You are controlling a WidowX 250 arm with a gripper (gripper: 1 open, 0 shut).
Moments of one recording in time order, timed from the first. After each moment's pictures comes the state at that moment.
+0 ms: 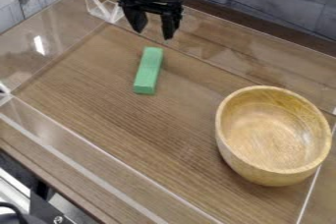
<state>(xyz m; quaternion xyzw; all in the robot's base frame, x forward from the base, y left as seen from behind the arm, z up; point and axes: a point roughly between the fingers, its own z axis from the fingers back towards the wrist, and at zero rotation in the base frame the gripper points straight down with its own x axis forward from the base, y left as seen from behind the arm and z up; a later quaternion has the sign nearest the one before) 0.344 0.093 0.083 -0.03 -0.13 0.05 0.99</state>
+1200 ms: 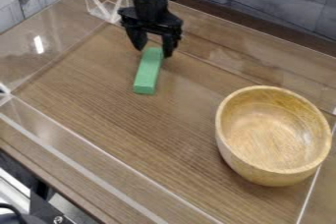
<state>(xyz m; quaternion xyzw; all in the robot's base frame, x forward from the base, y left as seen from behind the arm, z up) 0.357 0.089 0.039 -0.01 -0.11 0.06 0.99</state>
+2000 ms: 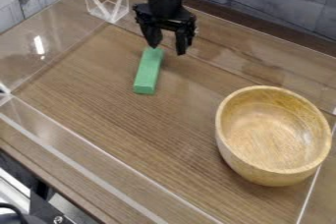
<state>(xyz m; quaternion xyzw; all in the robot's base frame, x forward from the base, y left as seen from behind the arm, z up) 0.366 0.077 0.048 -0.04 -0.10 0.02 0.99</state>
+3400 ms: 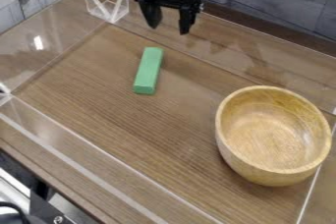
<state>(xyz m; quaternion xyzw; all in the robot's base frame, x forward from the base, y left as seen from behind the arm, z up) 0.363 0.071 0.087 -0.02 -0.10 0.07 0.99</state>
